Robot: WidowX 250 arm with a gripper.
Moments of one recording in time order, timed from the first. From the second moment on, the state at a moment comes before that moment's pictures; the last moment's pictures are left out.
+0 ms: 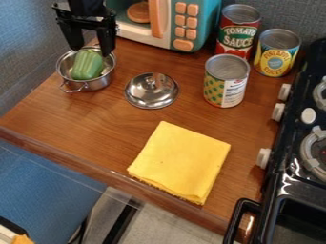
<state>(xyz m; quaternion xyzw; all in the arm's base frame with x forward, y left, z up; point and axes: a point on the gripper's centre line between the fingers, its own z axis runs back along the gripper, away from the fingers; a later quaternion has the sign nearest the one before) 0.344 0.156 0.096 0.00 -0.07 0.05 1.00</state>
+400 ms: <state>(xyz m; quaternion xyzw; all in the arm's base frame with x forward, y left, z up) 0.324 0.135 0.081 -0.03 -0.06 0.05 1.00</state>
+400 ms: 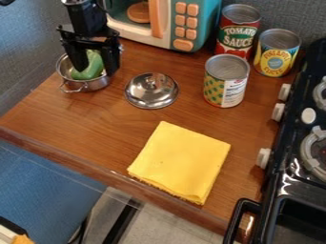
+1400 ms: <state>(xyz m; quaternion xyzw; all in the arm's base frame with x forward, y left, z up) 0.264 -0.003 0.076 -0.02 -0.07 0.00 1.00</state>
